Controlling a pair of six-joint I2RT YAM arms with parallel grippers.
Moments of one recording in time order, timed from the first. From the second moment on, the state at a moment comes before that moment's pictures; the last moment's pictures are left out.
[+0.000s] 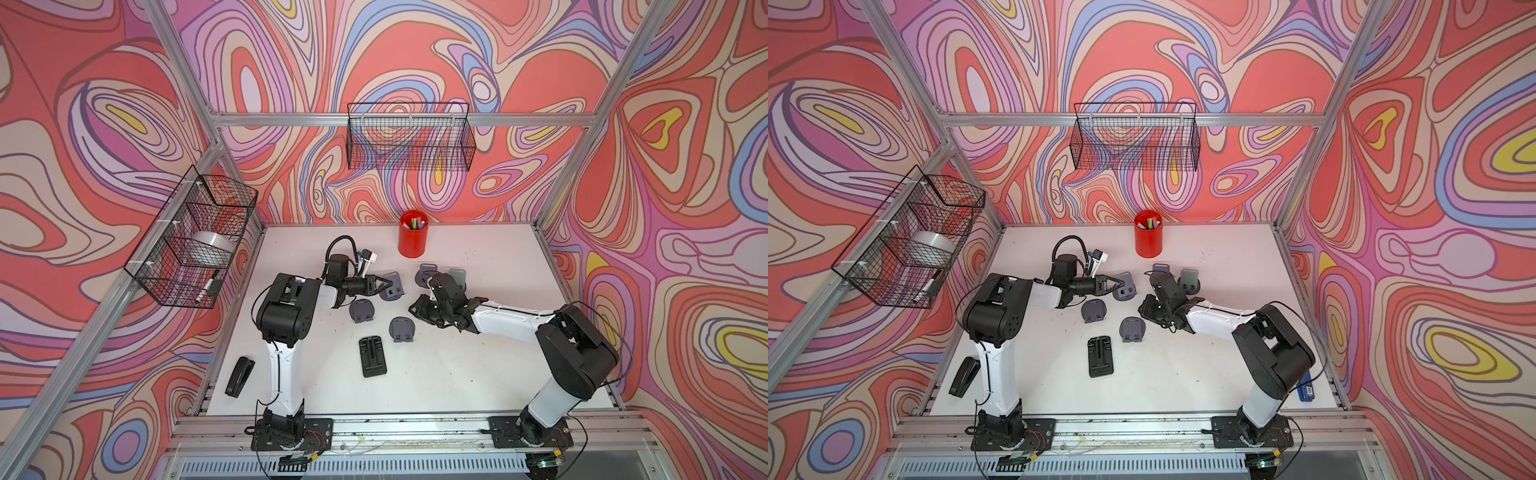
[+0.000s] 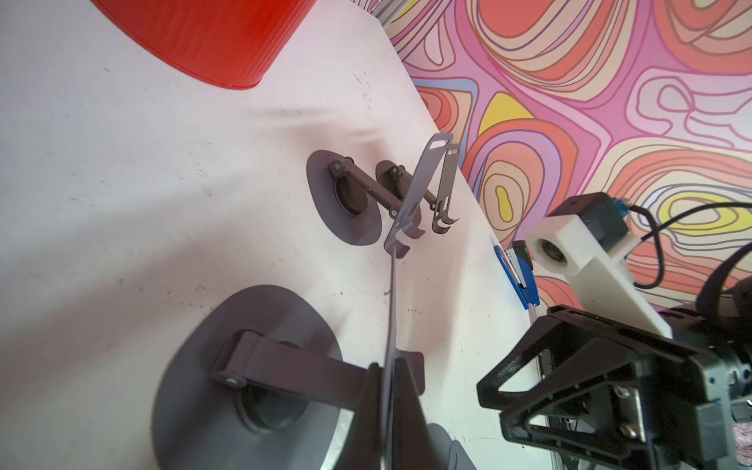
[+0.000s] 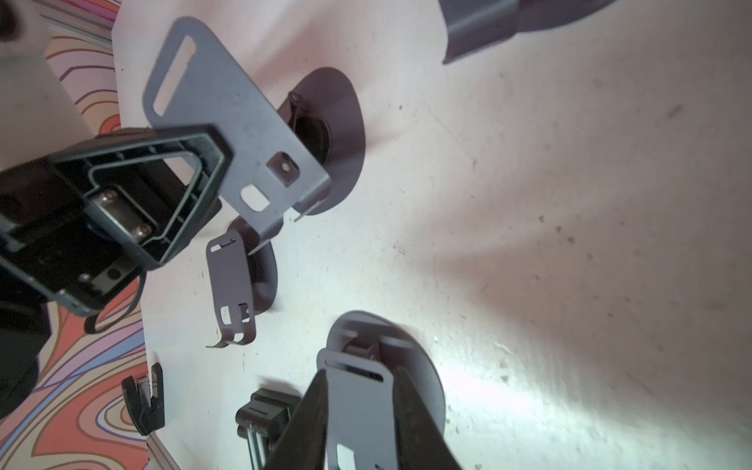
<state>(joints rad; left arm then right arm) -0.23 2.11 1.05 0.55 1.03 -0.46 0.62 1.67 0.91 -0.06 -0.19 0.89</state>
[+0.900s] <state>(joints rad) -0.19 2.07 1.04 0.68 1.07 -0.68 0.59 1.63 0.96 -0.14 -0.17 0.83</state>
